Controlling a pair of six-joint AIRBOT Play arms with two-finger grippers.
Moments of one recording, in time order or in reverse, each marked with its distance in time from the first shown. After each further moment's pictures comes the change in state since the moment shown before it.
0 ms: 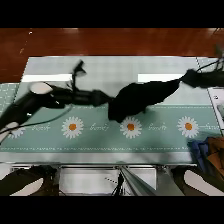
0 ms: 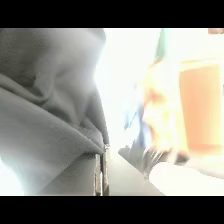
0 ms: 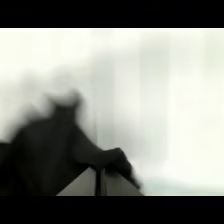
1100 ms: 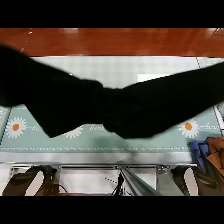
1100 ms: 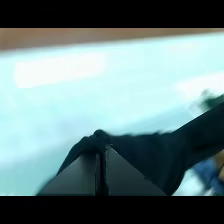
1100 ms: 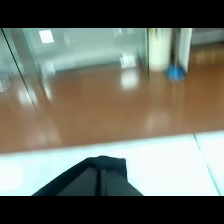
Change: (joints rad) left arm 0.467 0.487 0.635 0.618 -0.538 -0.506; right arm -0.144 0.636 0.393 -0.267 0.229 0.275
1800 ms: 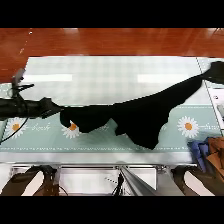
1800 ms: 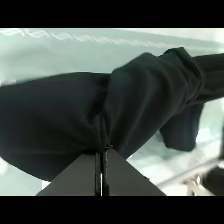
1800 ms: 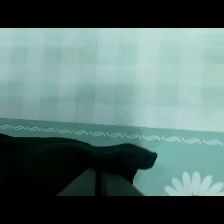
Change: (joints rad) left arm -0.002 -0.151 -0.784 0.010 0.272 0.096; right arm 0.304 -0.516 -0.144 -0.145 0.125 -0.032
